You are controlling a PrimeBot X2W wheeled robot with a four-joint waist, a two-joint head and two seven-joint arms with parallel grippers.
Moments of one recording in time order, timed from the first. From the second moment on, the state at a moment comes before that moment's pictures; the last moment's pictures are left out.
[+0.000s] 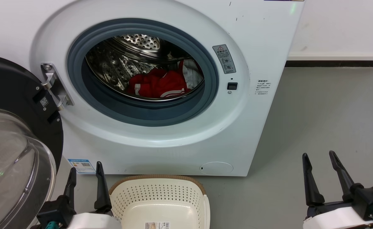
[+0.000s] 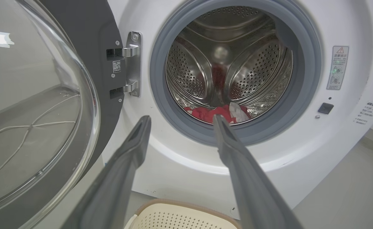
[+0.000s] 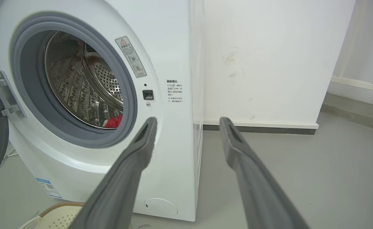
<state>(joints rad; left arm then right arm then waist) 0.09 0.05 0.00 0.01 -0.26 0.08 -0.22 0.08 -0.05 -0.03 -0.01 0.08 0.13 -0.22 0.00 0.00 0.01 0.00</state>
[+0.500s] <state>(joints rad) 0.11 0.05 -0.01 0.00 -0.16 0.09 -0.25 0.10 -0.05 -0.03 -0.03 -0.03 0.13 -0.25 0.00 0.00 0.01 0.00</state>
